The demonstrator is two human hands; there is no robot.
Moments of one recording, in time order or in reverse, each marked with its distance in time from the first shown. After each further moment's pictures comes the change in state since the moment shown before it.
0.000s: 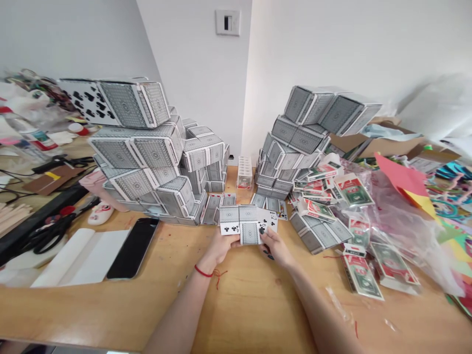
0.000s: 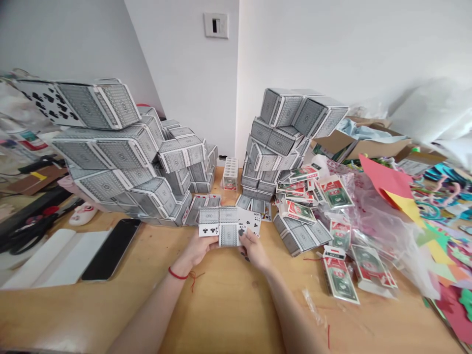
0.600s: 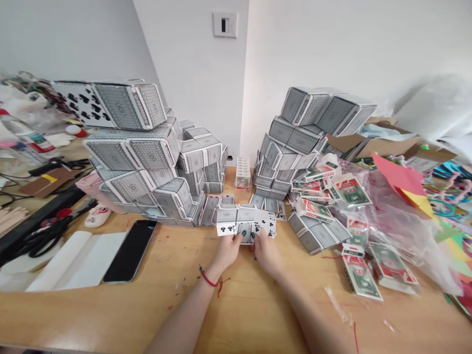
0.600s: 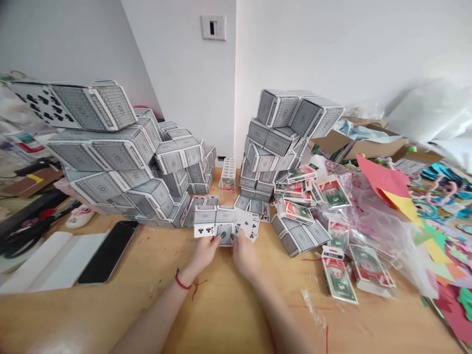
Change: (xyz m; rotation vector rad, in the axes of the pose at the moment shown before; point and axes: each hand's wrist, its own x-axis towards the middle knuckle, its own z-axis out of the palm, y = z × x) left_hand 0.009 -0.025 0.005 0.300 0.113 0.215; right_hand -0.003 -0.001 0.024 -0.498 0.258 -0.145
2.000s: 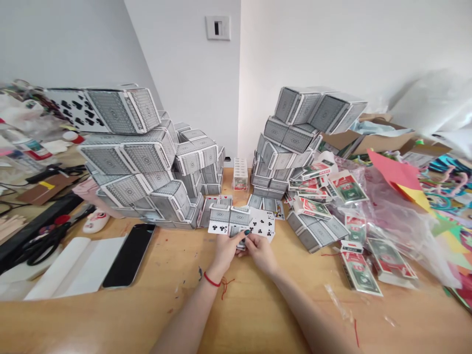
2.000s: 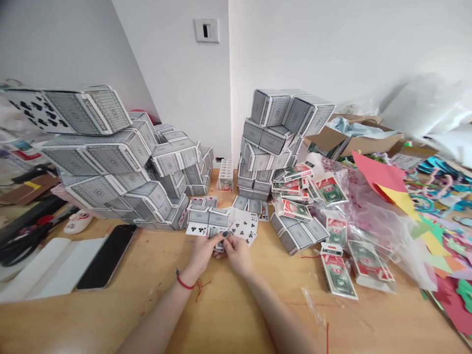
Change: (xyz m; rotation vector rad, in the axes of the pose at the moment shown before) left_hand -0.001 0.009 0.008 -0.073 0.024 -0.103; right_hand 0.004 0.000 0.021 0.605 -0.191 0.089
